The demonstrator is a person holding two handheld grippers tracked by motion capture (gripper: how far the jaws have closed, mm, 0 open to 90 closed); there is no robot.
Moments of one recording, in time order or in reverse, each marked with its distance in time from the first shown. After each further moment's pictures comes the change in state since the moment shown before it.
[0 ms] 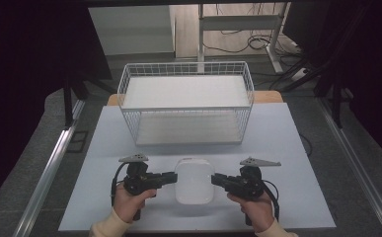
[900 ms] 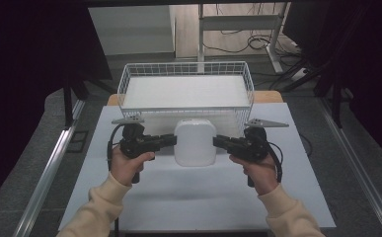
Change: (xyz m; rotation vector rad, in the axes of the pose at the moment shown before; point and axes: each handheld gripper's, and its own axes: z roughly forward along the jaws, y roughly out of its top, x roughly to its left) left arm -0.008 0.096 -0.022 -0.107 0.005 0.129; right arm 0.006 0.097 -0.011 -0.107 0.002 -0.128
